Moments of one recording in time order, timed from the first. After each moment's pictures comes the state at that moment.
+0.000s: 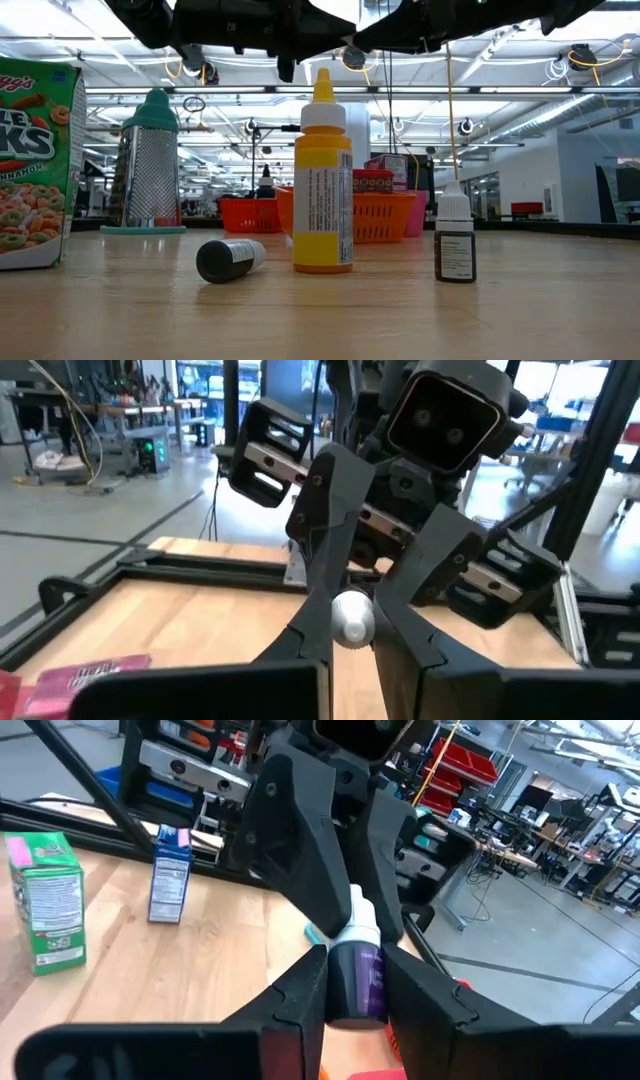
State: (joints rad) left arm 0.05 1.54 0.85 0.68 0.06 -0.07; right arm 0.13 1.28 0.69 0.48 0.37 -0.29
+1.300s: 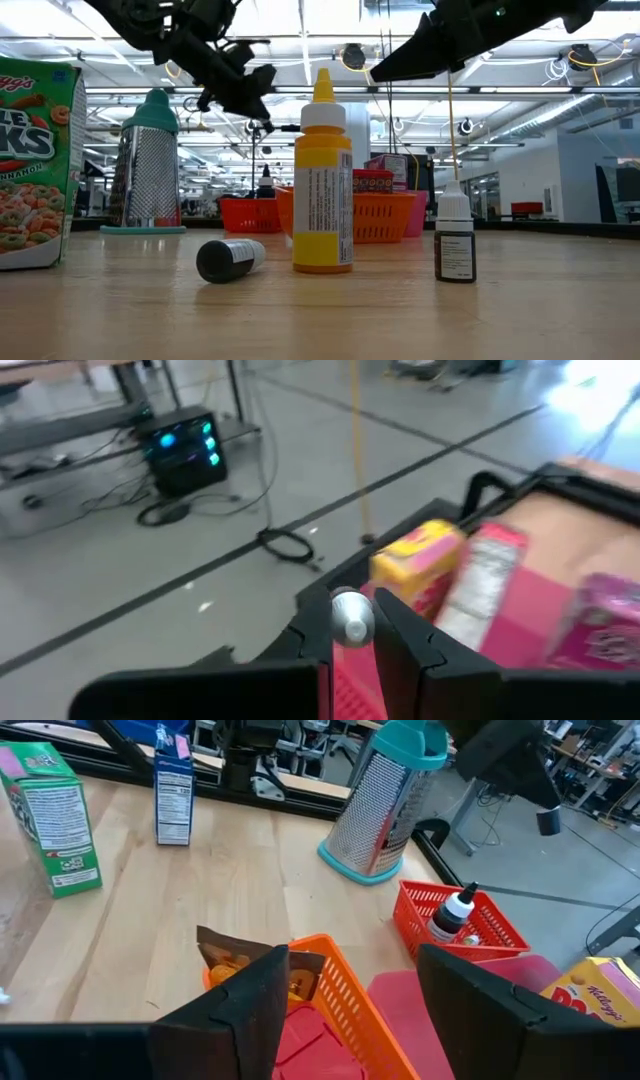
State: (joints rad) left arm 0.46 1.35 0.85 0.16 -0.40 -0.11; right arm 0.20 1.28 0.68 0.26 0.47 -0.13
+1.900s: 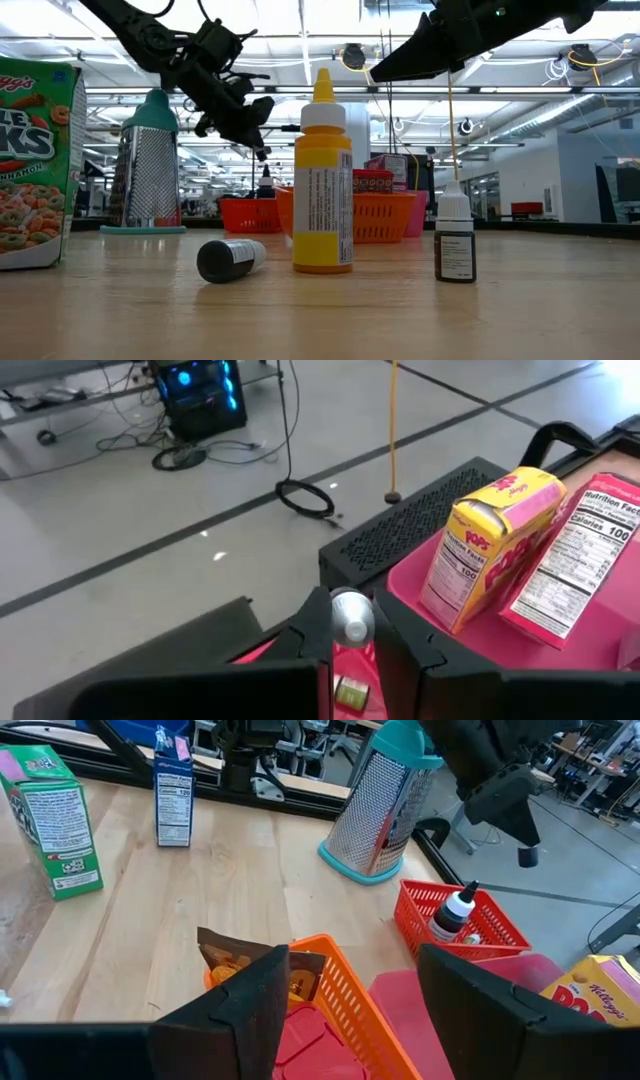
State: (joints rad) left arm 0.59 1.45 0.85 0.15 -0.32 -0.16; right arm 0.20 1.28 0.68 0.27 0.47 -0.12
